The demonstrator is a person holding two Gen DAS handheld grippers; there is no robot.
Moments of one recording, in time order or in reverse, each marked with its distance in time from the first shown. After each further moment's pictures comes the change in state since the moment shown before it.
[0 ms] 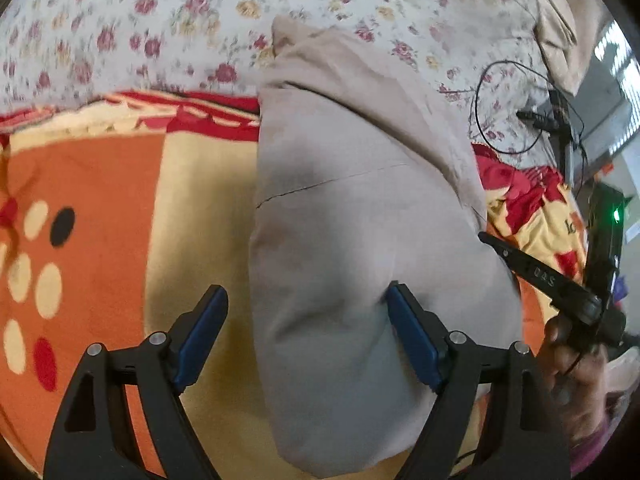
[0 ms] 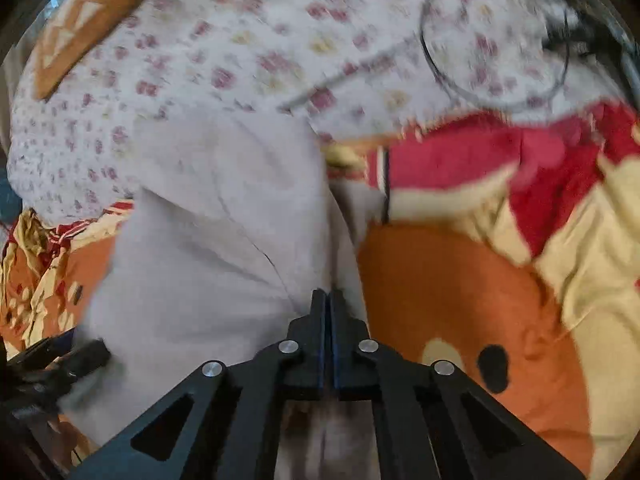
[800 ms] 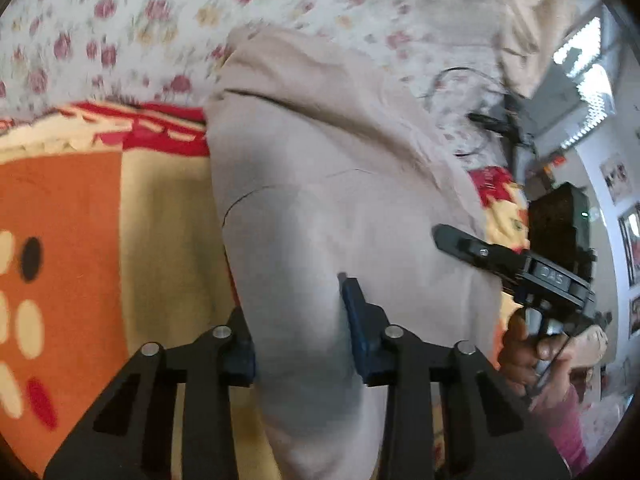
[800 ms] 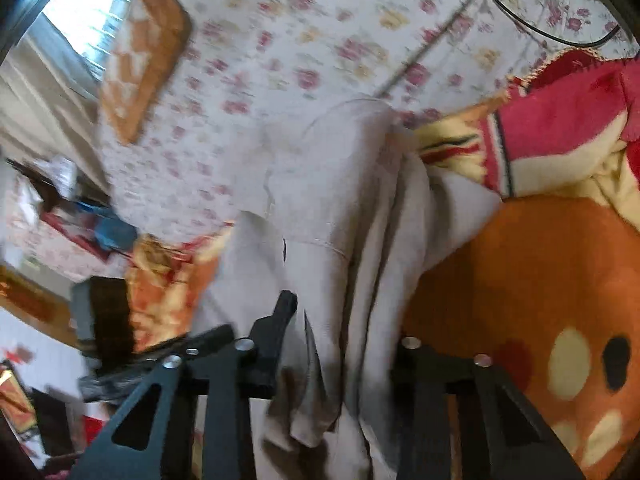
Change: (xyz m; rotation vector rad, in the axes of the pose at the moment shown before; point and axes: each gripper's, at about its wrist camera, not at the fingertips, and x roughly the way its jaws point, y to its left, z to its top) left arm -0.029 0.001 0.017 0.064 0.029 -0.227; right arm 0.000 0.007 0.014 0.114 0.057 0.518
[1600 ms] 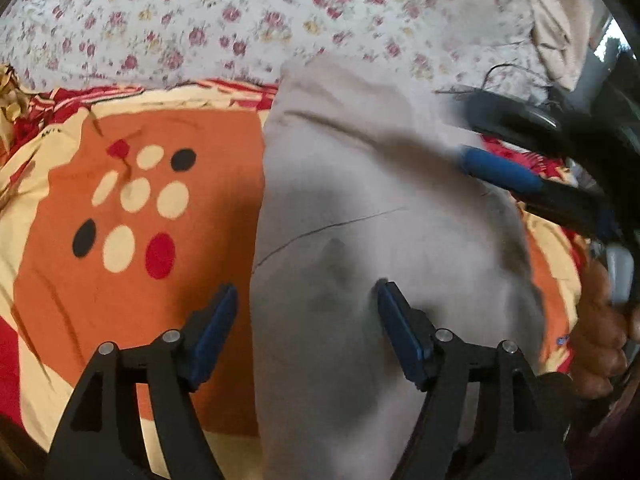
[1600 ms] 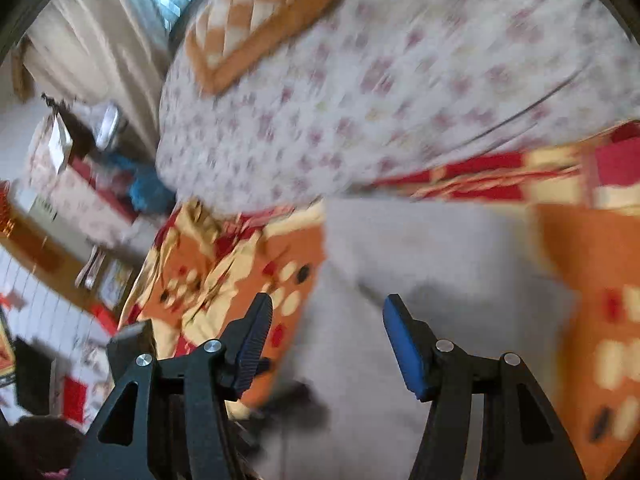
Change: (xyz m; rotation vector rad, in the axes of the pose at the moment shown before) left arm -0.051 0.027 -0.082 -0.052 -0.067 0.320; right arm 0.012 0.154 -0.061 -0.177 0.030 0.023
